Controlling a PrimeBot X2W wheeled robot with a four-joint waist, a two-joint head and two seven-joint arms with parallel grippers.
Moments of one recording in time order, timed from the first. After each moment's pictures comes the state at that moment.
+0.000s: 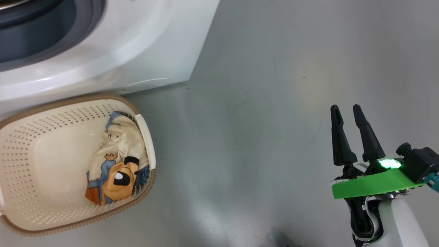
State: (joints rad) left arm -1.14 0.42 -0.13 0.65 -0.51 -0.13 -0.26; right arm -0.25 -0.05 0.02 0.09 0.49 0.13 -0.26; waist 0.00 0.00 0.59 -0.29
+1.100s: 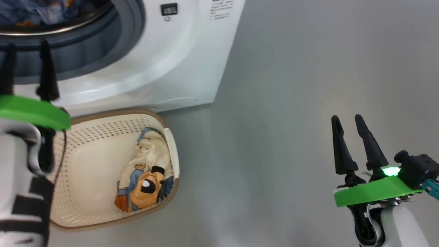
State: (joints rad) left arm -0.77 0.27 -0.10 0.58 -0.43 -0.13 -0.26; right arm -0.23 -0.06 0.01 0.11 0.42 0.13 -0.26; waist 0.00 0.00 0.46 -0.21
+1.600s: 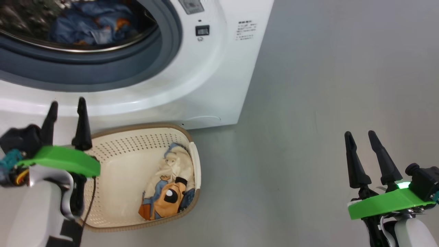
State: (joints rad) left arm -0.53 0.17 -0.06 0.52 -0.40 -0.13 -0.26; right arm -0.16 -0.13 -0.02 0.13 0.42 0.13 -0.26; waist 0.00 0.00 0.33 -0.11
